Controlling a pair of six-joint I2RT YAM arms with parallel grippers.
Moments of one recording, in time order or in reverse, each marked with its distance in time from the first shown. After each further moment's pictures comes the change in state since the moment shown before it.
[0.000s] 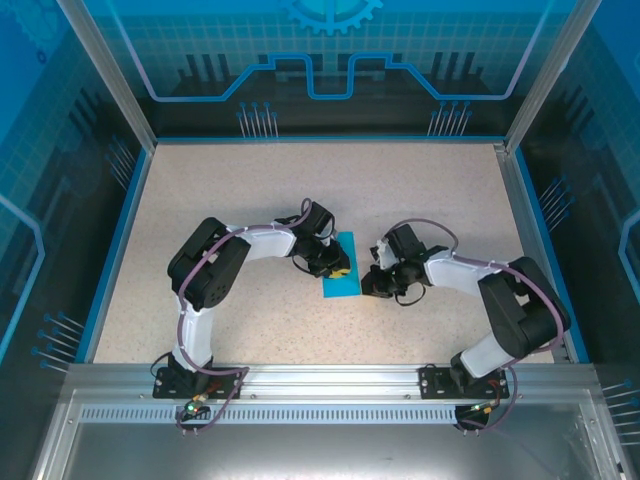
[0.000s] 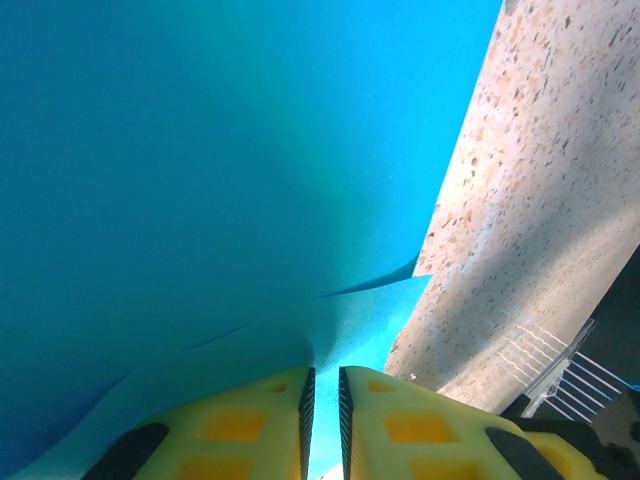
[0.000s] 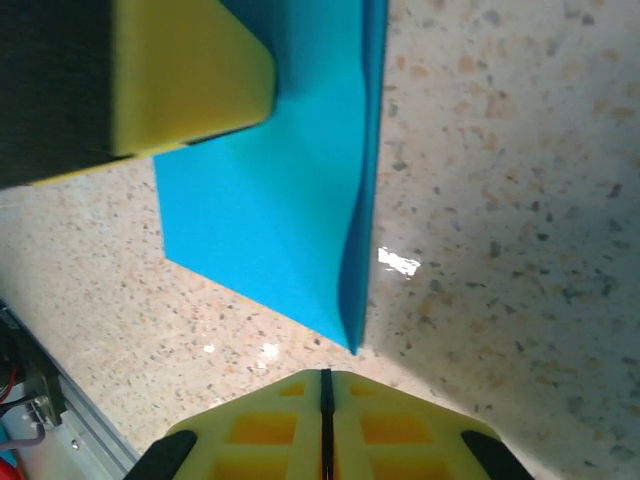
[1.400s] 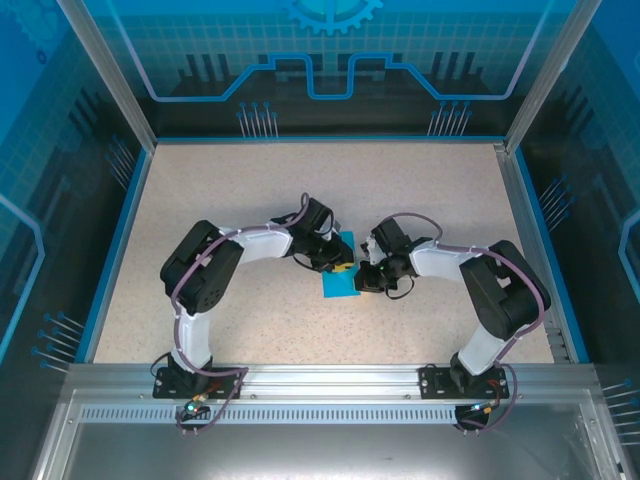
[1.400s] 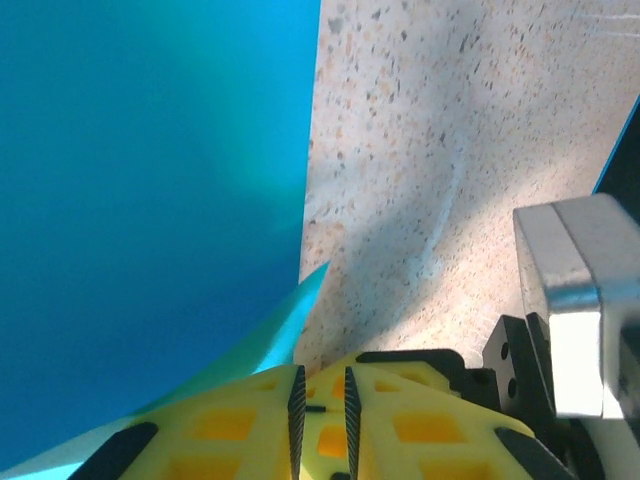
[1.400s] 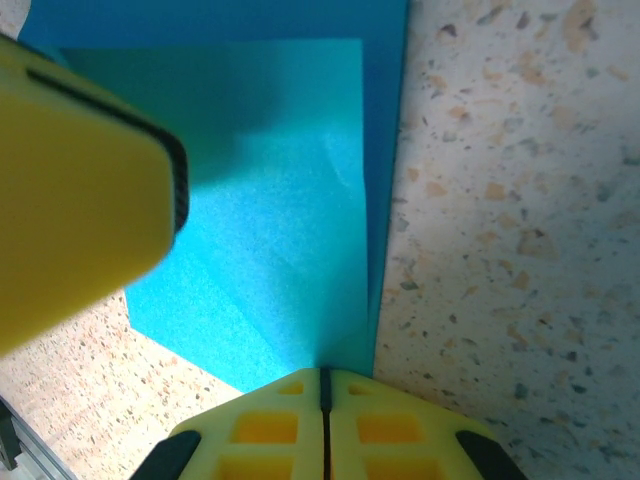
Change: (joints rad) left arm -0.007 -0.059 -0.031 0.088 0.031 -0.021; right arm 0.046 0.145 0.106 -0.017 0.081 -0.007
